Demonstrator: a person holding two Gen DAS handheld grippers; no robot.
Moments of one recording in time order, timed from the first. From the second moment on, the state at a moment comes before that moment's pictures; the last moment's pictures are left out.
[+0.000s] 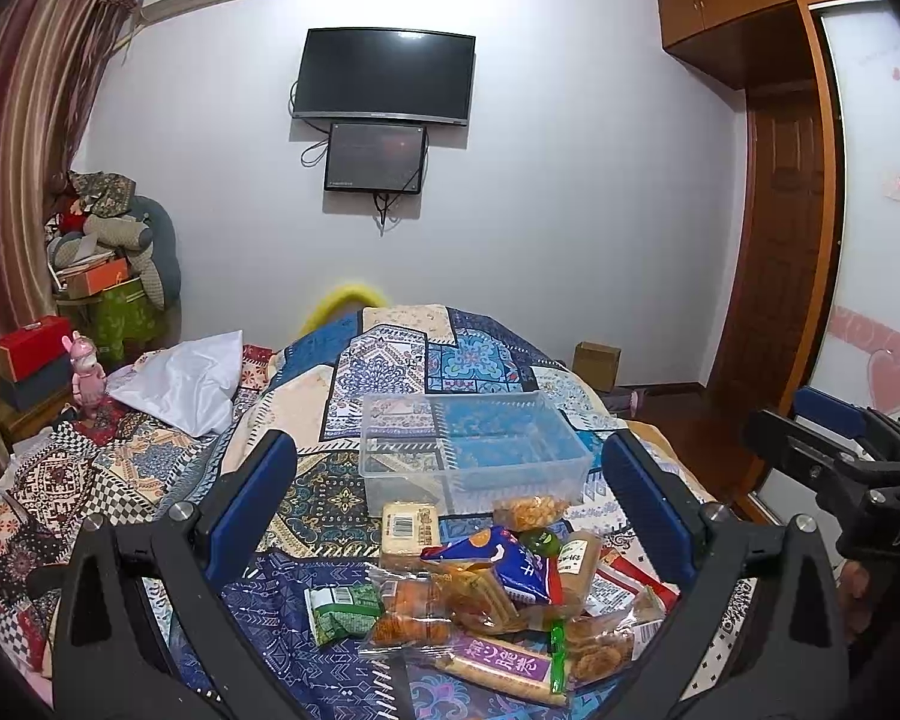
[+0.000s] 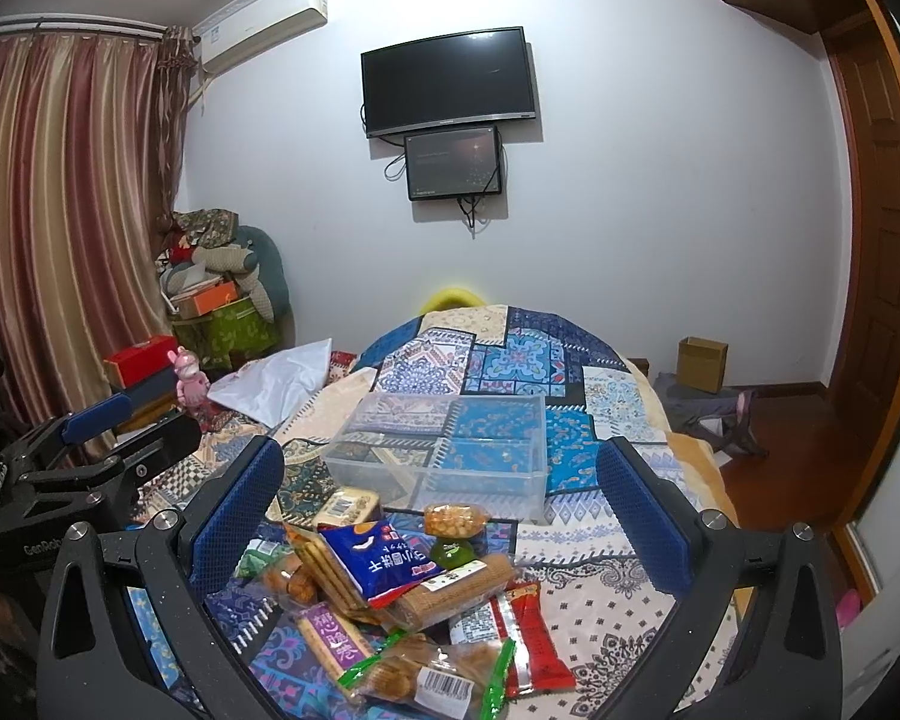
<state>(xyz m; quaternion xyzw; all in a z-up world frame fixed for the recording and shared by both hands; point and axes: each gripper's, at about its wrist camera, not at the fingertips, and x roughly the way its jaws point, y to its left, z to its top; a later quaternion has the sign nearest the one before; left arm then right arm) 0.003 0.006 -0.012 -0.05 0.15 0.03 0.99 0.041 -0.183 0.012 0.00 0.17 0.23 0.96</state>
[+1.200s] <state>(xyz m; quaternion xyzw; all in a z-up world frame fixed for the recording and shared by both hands) 0.003 0.005 -0.012 -0.05 0.15 0.02 0.99 0.040 -0.185 0.008 0.00 0.18 0.23 0.96</state>
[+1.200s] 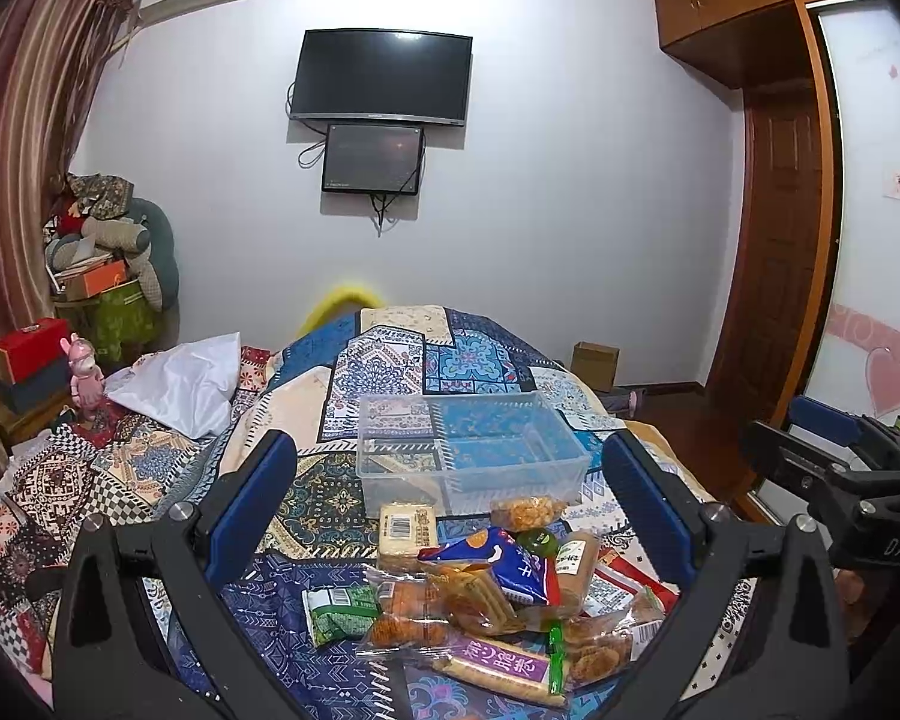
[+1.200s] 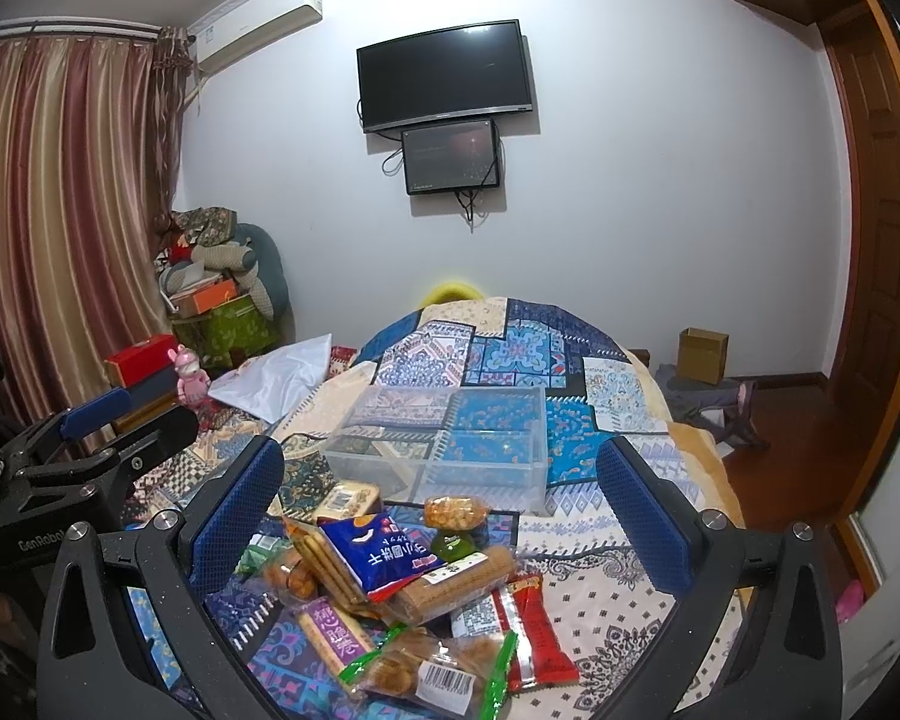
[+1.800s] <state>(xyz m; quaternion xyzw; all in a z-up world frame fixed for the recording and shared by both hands) 0.026 0.033 -0.045 -0.05 0.20 0.04 0.98 0.069 -0.185 -0.020 -0.01 0.24 0.23 0.94</state>
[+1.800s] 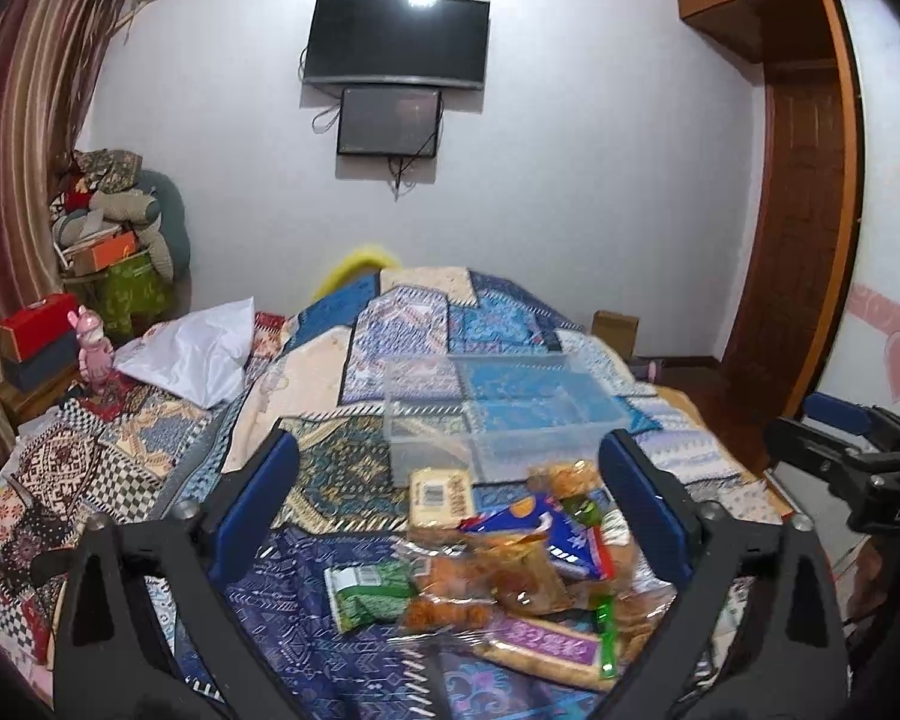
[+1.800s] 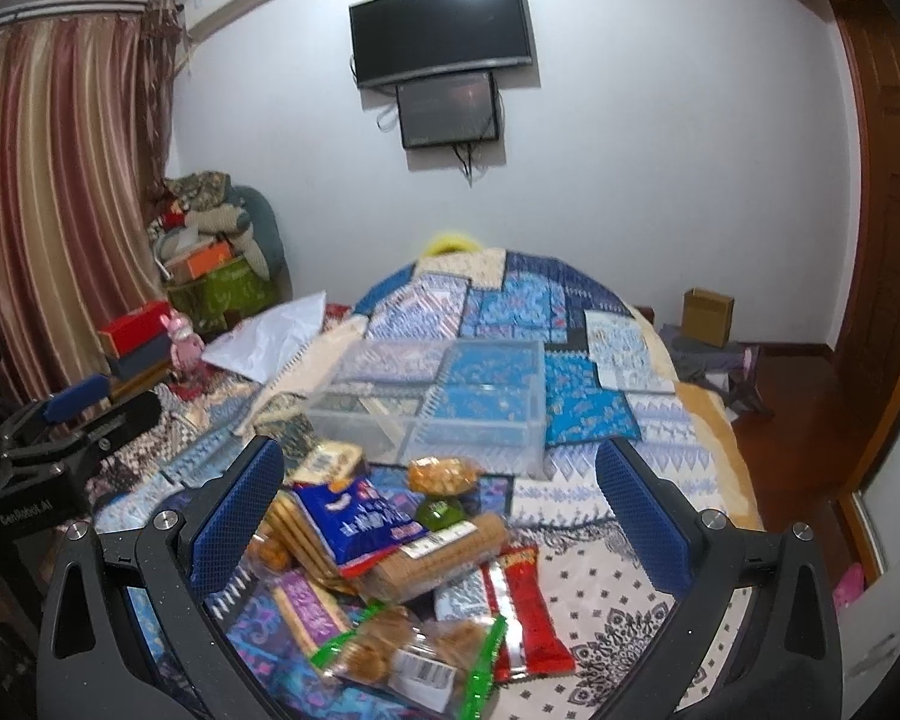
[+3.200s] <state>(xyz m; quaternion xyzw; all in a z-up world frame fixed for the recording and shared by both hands) 0.099 0.107 -0.203 -0.12 0.43 0.08 0.89 0.152 -0.201 -0.151 -0.01 0.48 0.25 0.84</state>
